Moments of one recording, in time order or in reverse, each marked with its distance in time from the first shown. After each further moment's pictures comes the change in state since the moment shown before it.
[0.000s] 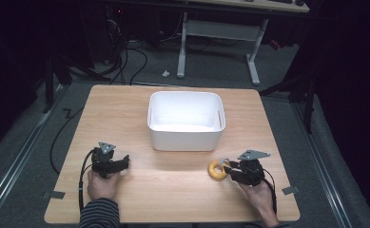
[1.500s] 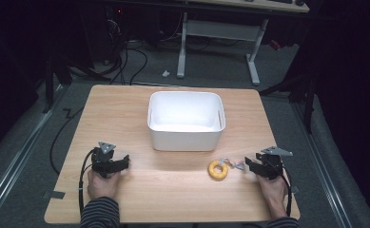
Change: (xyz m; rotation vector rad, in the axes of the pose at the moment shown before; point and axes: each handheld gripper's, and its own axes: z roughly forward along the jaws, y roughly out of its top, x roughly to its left) left arm 0.000 0.000 0.001 0.000 0.002 -0.003; right arm -0.077 -0.036 0.002 -0.084 -0.218 0.182
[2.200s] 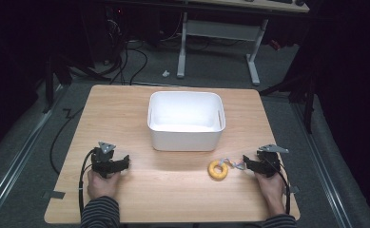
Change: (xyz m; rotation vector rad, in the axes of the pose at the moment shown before) left arm 0.000 0.000 0.000 0.004 0.000 0.000; right arm -0.005 0.003 0.019 0.013 -0.035 -0.003
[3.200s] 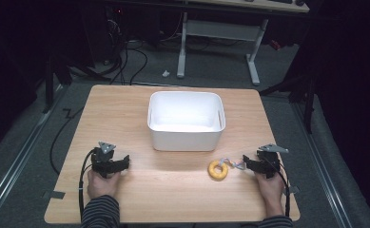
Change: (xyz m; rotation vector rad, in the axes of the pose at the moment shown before) left arm 0.000 0.000 0.000 0.000 0.002 0.002; right arm 0.000 0.000 0.001 -0.002 -0.006 0.009
